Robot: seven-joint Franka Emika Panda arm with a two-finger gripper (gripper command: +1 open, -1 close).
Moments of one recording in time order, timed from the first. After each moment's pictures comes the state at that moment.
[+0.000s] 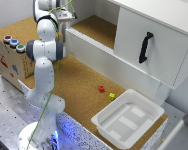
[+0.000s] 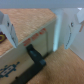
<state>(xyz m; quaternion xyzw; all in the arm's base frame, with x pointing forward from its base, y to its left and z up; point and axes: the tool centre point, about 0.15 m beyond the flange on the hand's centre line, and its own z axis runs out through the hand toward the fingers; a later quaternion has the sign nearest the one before) 0.429 0.313 0.486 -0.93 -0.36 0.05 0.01</state>
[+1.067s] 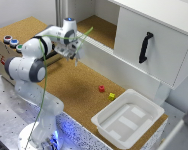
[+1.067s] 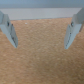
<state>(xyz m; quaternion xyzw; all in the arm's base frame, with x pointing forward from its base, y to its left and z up) 0.357 0.063 0.344 -1.00 0.03 -0.03 0.01</state>
